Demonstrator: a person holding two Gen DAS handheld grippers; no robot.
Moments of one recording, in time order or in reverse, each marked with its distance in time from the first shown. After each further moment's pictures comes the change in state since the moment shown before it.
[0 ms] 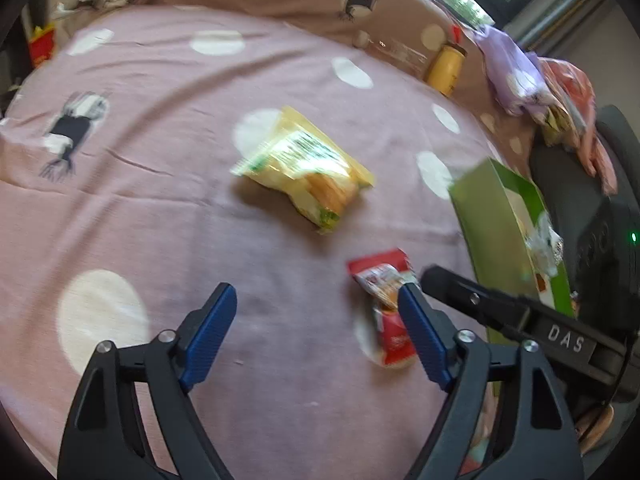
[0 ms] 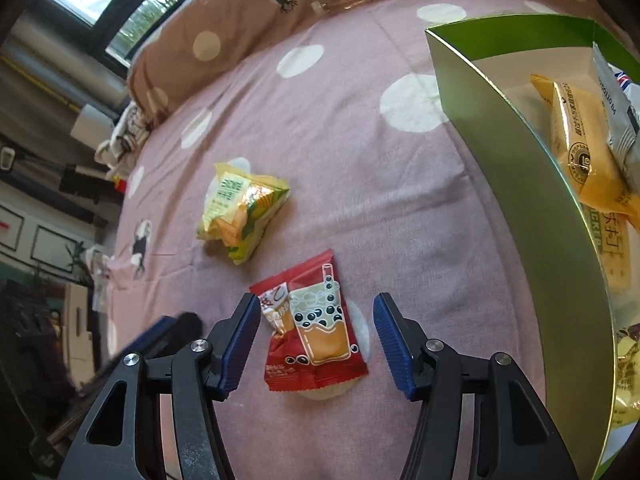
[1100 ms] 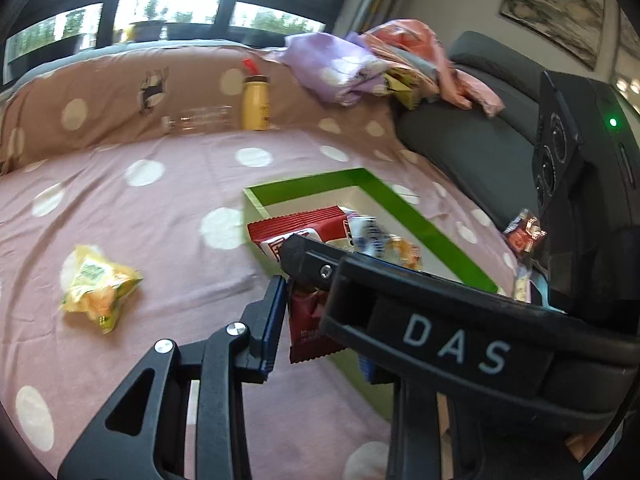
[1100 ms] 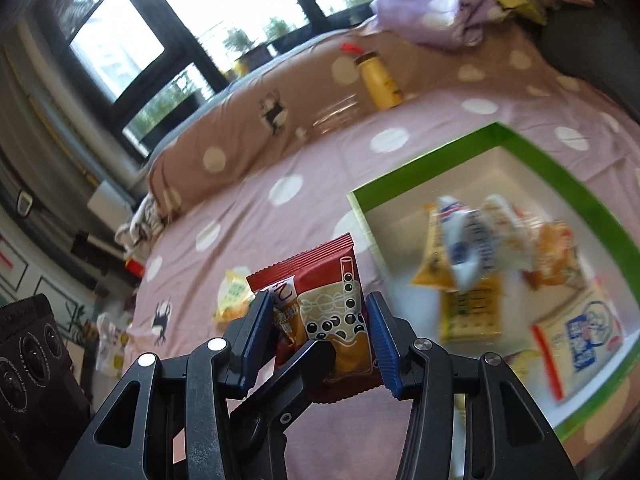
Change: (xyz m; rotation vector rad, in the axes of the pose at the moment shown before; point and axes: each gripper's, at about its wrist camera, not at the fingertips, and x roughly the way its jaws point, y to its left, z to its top) left arm -0.017 -0.171 -0.025 0.475 -0.198 -0.235; right arm -0.129 -0.034 -0.010 0.042 -0.398 -0.066
